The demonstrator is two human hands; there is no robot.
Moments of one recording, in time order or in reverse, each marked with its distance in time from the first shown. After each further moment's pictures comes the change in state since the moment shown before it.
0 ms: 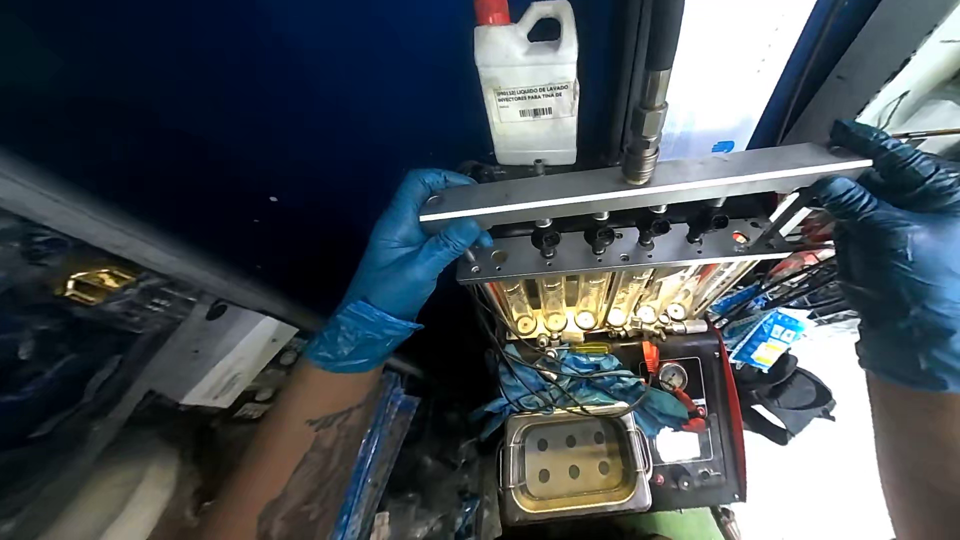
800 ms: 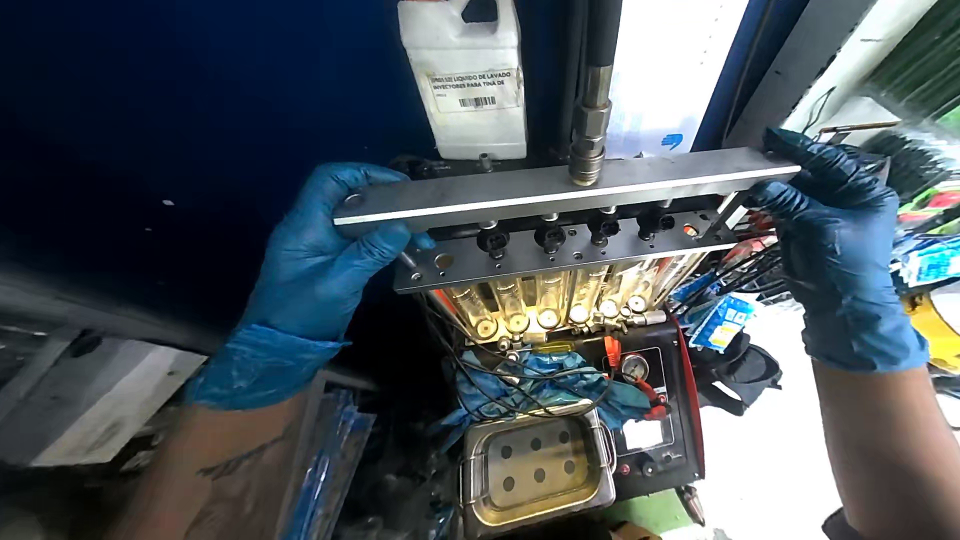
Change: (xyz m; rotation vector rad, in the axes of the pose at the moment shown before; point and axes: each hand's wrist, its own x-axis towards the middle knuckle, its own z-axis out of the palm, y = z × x) left_hand 0.001 -0.002 -0.003 0.075 -0.018 0.029; right_hand -0.006 -0.004 -0.004 -0.018 0.018 0.035
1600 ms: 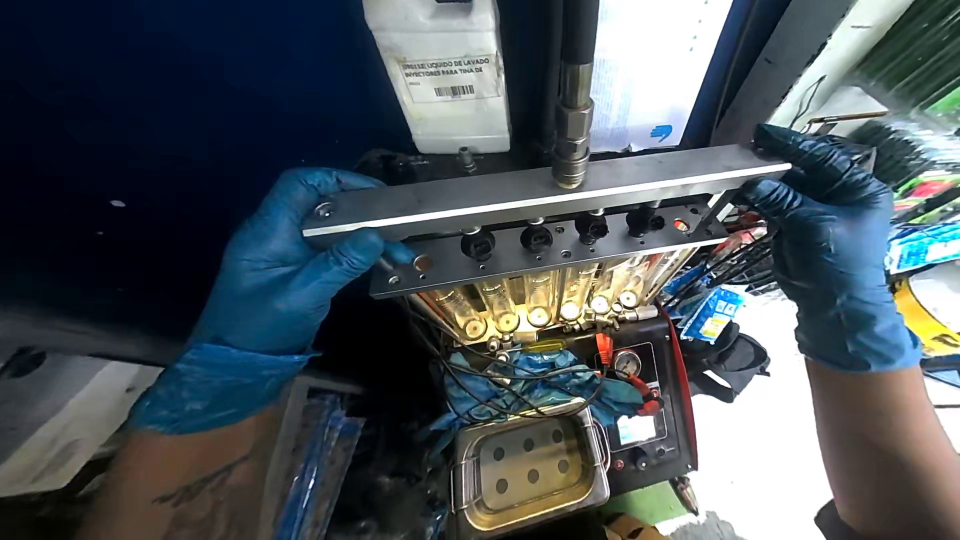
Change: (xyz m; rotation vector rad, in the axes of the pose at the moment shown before) left_hand -0.006 -0.042 -0.024 -0.135 -0.105 0.013; right_hand -0.004 0.000 -0.002 -0.003 -0.004 0.001
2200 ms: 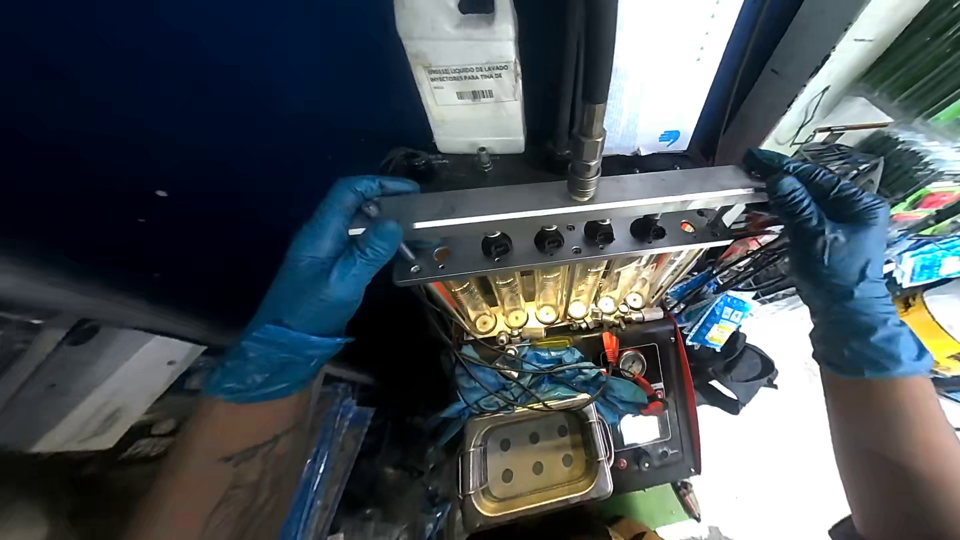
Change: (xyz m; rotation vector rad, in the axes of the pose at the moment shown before) left_hand -0.004 0.001 0.009 0.185 0.032 0.085; right_hand -0.003 0.005 -0.011 -0.223 -0.062 -0.093
